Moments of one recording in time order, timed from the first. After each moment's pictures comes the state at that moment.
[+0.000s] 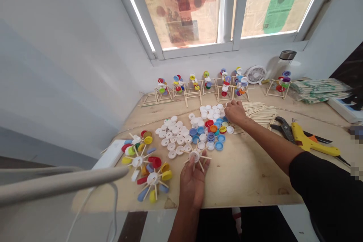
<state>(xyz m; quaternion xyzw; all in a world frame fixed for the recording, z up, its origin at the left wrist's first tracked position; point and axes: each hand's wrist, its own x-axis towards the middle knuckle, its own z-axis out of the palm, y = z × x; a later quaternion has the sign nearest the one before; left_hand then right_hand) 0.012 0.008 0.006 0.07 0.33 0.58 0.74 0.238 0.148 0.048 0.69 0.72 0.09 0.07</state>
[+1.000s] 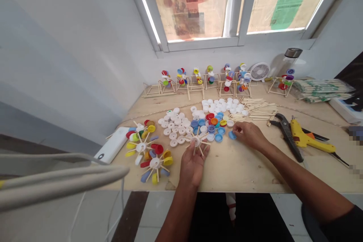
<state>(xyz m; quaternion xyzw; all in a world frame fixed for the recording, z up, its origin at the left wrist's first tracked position) 0.016 0.017 0.009 0.03 0.30 0.57 0.76 0.242 0.041 0.041 0.71 0.68 -0.13 -0.12</state>
